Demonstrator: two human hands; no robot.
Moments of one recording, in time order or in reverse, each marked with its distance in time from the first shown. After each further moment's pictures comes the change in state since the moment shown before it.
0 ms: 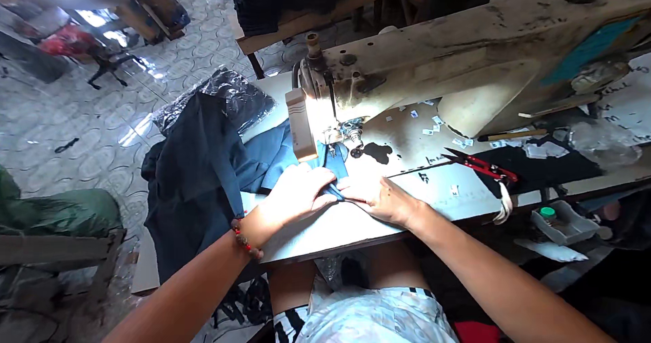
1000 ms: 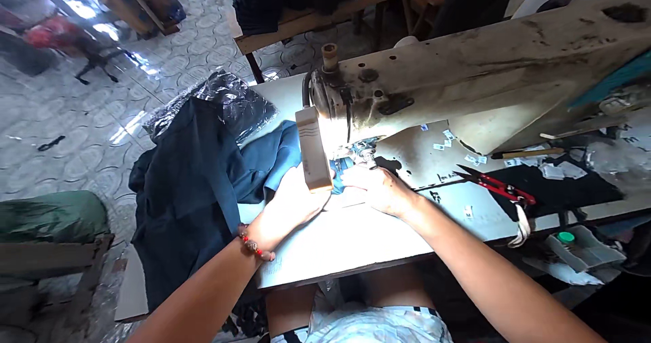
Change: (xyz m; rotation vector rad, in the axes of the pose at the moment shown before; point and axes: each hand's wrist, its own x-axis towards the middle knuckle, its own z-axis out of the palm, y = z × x) left_hand 0.014 -0.018 0.006 0.004 0.035 -0.212; right_hand 0.034 0.037 0.000 0.016 0.087 0.093
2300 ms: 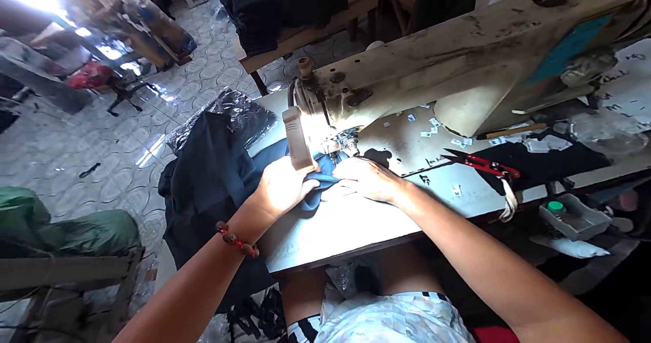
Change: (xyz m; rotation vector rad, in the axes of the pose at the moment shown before) left_hand -0.008 0.009 -0.062 0.073 0.013 0.008; right_hand 0.000 -0.003 0.000 0.046 -0.053 -0.042
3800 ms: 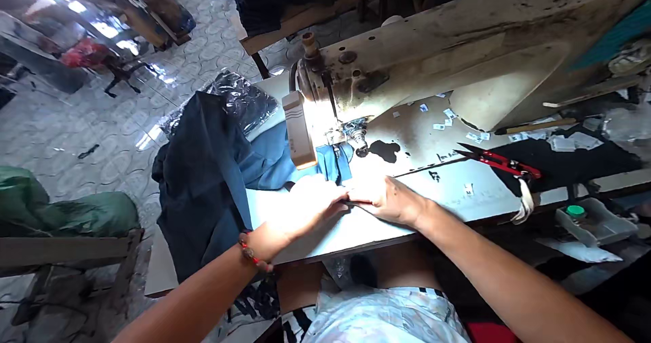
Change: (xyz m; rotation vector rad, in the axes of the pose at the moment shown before) left_hand -0.013 0.032 0.050 -0.182 0.022 0.294; right_hand -0.032 -0.029 0.001 0.010 -0.022 -0.062
